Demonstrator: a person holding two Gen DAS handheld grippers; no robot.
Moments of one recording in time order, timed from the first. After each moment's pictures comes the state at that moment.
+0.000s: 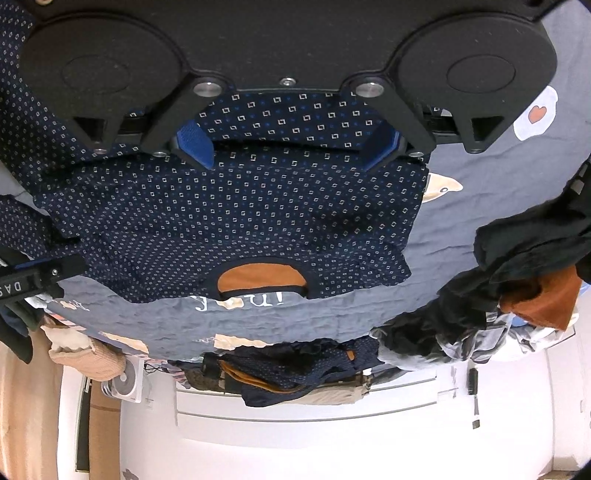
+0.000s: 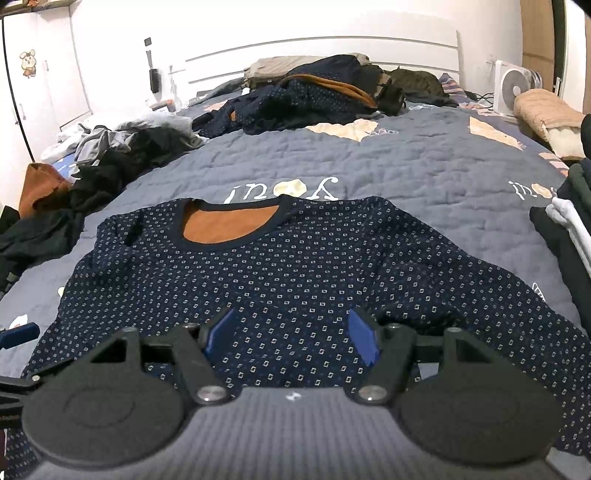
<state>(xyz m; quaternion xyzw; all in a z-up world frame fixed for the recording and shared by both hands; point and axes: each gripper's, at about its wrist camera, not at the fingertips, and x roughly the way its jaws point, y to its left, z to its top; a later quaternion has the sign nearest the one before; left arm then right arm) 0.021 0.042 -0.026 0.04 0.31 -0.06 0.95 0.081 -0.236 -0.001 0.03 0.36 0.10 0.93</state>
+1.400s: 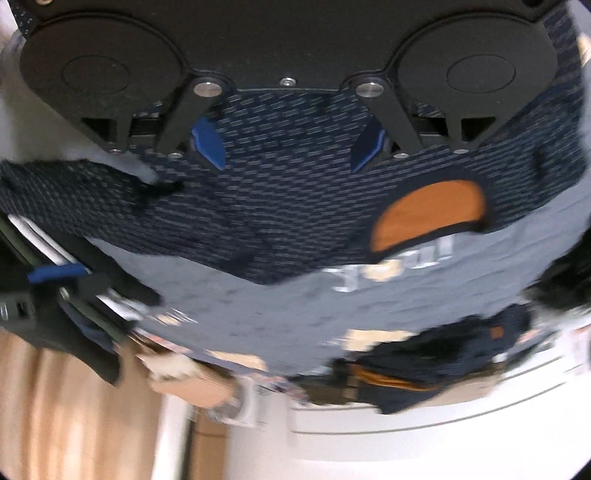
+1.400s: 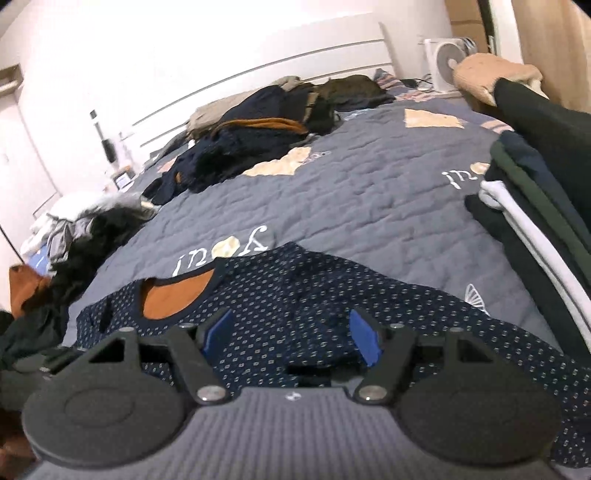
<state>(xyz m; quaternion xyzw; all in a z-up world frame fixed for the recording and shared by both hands) 0.127 -0.094 -0.014 0.08 0.34 -0.25 0.90 0.091 -0.350 0.029 0.15 0.33 0.05 0.93</state>
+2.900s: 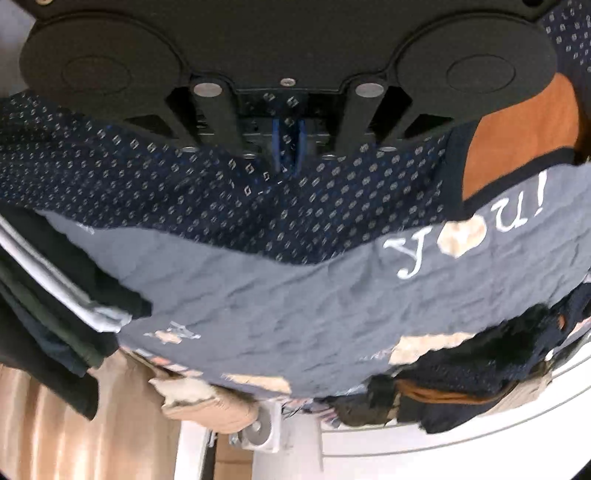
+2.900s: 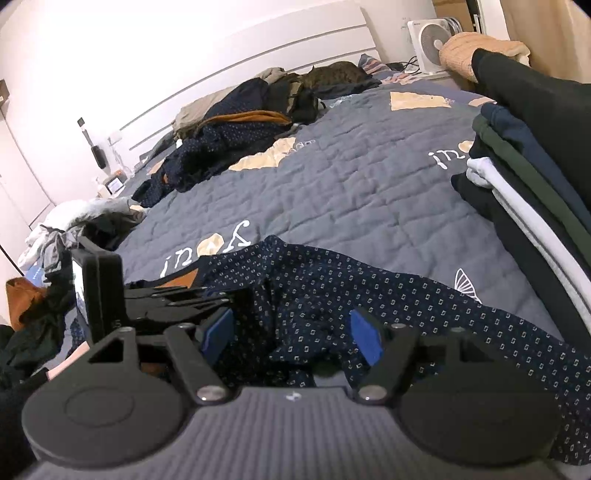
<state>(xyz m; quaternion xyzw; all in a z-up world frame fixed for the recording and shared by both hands) 0.241 -0.176 -0.060 0.09 0.35 -0.27 0.89 0.103 -0.370 0.011 0.18 0.35 0.04 0.92</state>
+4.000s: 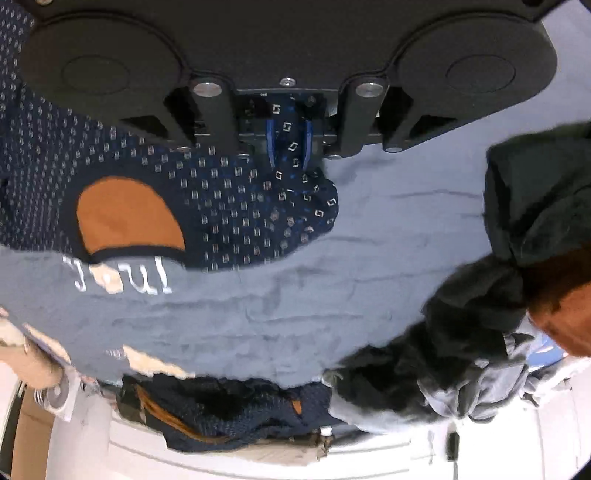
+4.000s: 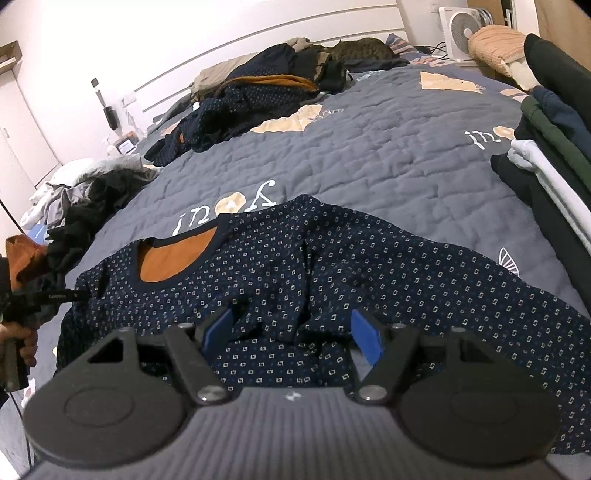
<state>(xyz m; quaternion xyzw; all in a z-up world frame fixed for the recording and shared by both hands) 0.239 0.123 -0.036 0.00 0.40 -0.01 0.92 0.113 -0.325 -0.008 0.14 0.38 0.07 0.91</state>
